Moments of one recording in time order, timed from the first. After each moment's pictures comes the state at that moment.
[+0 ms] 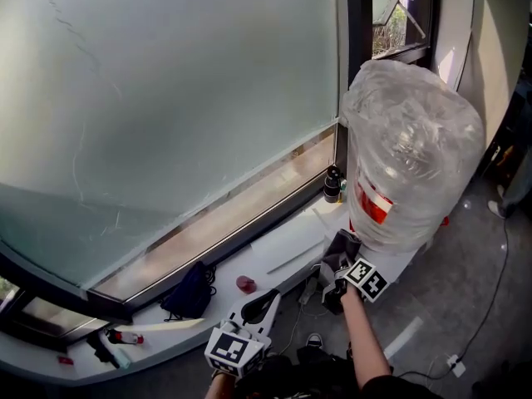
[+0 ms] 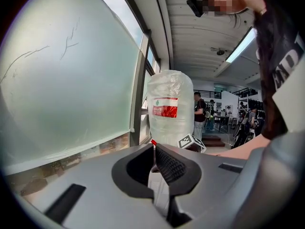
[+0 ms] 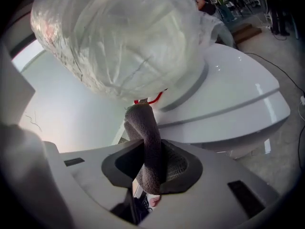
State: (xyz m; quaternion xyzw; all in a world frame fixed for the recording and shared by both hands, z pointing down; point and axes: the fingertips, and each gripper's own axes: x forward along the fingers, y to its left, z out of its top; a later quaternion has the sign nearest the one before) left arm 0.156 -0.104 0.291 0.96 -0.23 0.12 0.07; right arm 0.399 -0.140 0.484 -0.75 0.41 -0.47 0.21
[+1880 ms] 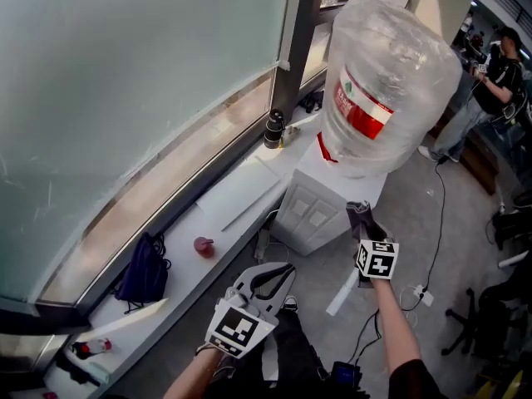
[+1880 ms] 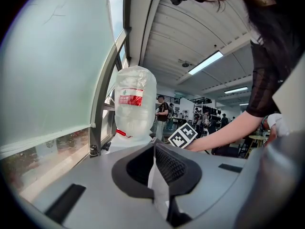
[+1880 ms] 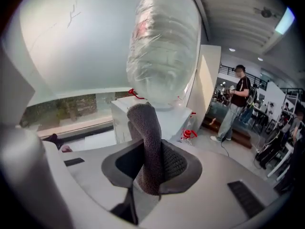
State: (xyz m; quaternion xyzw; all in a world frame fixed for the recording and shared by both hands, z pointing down) left arm 0.118 -0.042 0.353 0.99 0.02 0.08 0.06; right arm 0.398 0.019 0.475 -0.86 0.40 -0.22 -0.22
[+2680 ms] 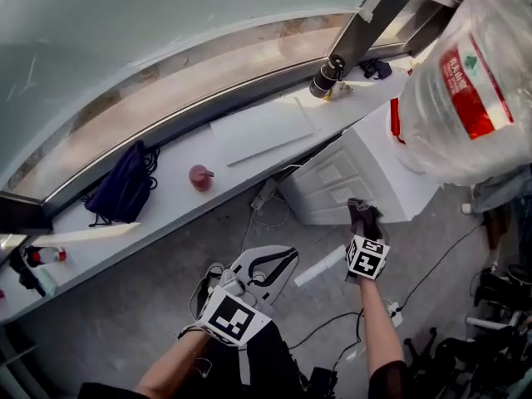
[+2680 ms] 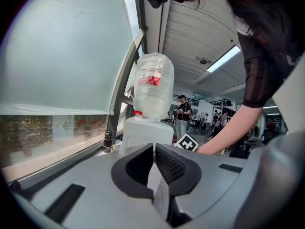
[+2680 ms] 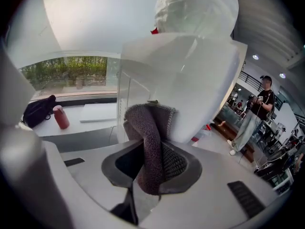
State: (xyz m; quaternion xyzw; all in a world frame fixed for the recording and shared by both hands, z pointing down) left arm 0.131 -0.049 0.484 0.99 -0.09 0.08 0.09; right arm 0.416 -0.012 0.654 -0.81 0.43 -0.23 -0.32
